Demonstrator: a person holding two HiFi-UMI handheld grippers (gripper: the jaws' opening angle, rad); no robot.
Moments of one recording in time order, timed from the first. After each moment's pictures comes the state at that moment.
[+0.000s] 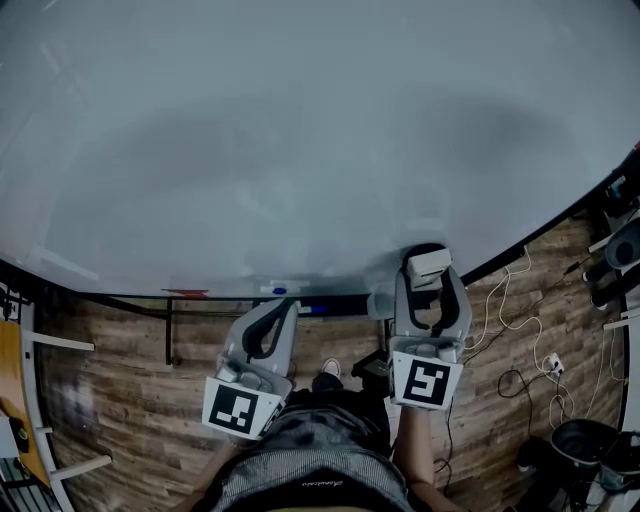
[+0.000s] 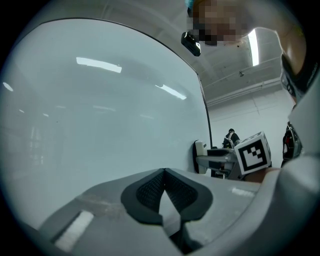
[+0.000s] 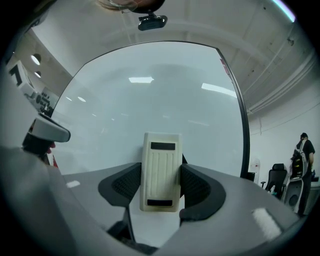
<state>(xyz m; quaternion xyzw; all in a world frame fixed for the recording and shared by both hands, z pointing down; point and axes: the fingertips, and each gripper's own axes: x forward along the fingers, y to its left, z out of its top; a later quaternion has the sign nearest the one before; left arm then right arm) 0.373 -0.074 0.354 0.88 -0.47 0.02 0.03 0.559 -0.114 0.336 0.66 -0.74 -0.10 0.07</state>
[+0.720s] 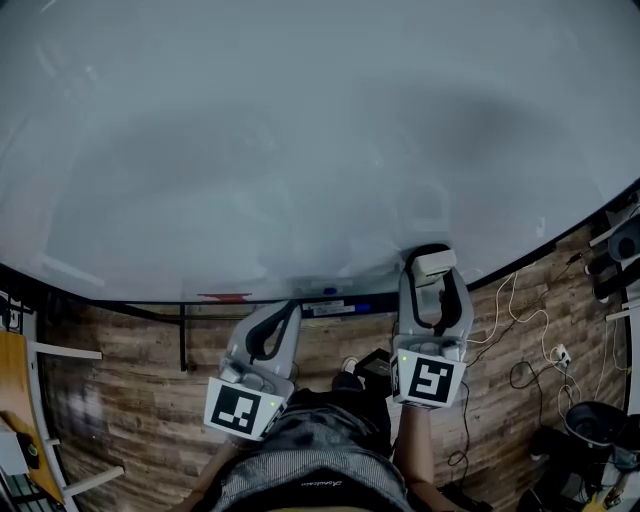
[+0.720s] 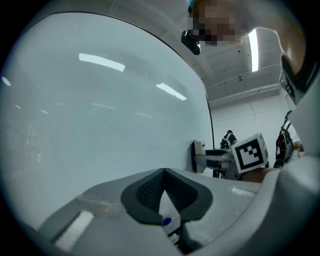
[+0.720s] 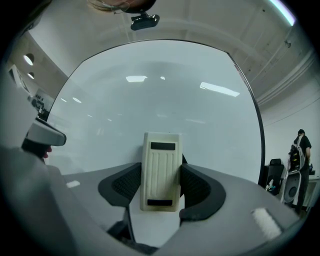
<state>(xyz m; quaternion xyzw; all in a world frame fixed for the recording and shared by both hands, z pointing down) 0.257 -0.076 0.361 0.89 -0.45 0.02 0.04 0.449 -0.116 0.337 0.68 -0.72 -0.08 0.05</state>
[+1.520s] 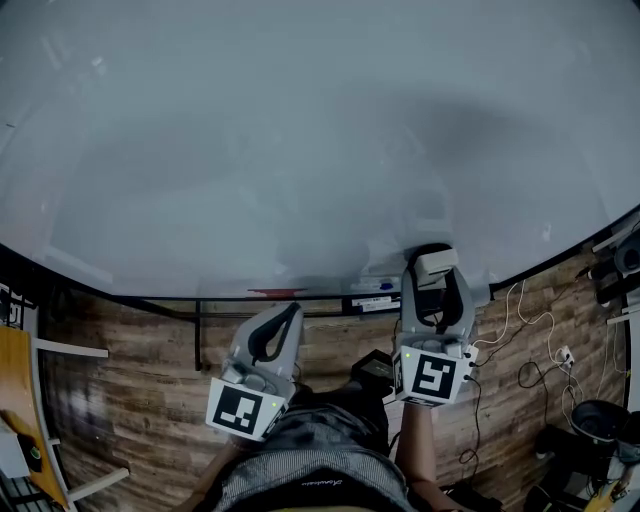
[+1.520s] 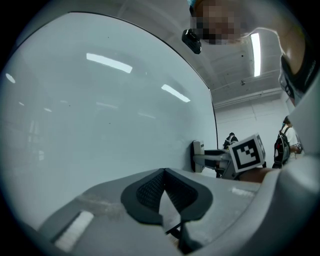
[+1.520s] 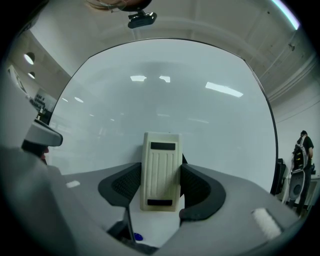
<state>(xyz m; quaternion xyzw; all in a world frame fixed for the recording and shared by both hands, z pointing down) 0.129 -0.064 0.372 0.89 -0.45 0.02 0.03 0.322 -0.112 0.351 0.67 -0.73 -0.08 0.06</state>
